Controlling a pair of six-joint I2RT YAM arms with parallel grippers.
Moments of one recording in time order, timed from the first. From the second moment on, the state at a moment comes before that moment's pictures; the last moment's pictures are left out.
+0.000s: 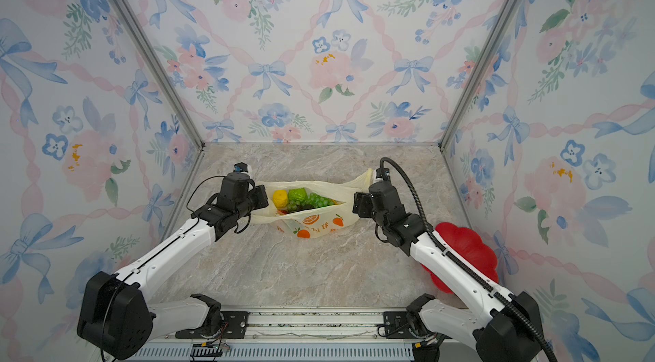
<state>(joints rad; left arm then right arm) -0.38 1.25 0.87 -0.25 -0.11 -0.51 0.56 1.07 0.90 -0.46 0.29 0.44</state>
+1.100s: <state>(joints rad) -0.41 1.25 0.89 -0.22 -0.10 -0.51 0.82 1.81 1.71 -1.14 0.57 0.26</state>
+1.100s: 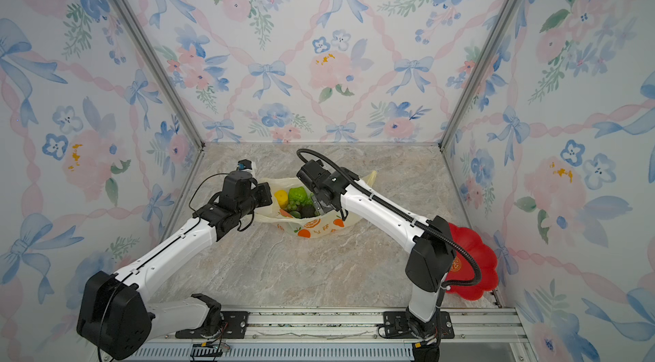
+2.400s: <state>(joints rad) -0.41 1.67 1.32 -0.31 -0.16 -0.37 0.46 1.48 1.12 -0.43 -0.07 0.57</state>
